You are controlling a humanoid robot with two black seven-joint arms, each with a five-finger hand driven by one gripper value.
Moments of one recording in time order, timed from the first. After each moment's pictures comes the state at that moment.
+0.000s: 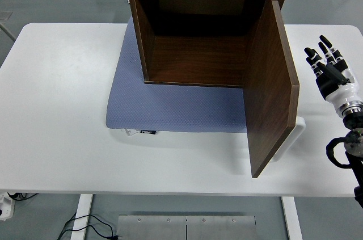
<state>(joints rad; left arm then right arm) 0.15 0.00 -0.17 -0.19 0.09 0.12 -0.04 0.34 -0.20 1.37 1.12 -0.52 0.01 0.14</state>
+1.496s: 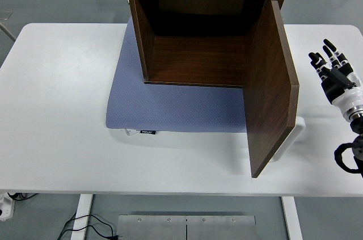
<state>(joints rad) 0.15 0.00 -0.17 -0.19 0.09 0.12 -0.04 0.30 -0.26 1.37 1.14 -0.52 0.05 0.14</state>
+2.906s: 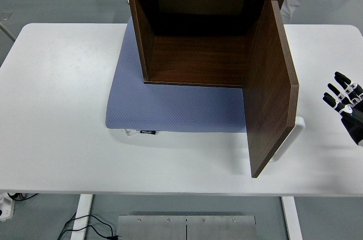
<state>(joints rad) 0.15 0.00 -0.17 -0.19 0.09 0.12 -0.04 -0.08 -0.46 1.38 1.49 -0.52 0.14 0.19</state>
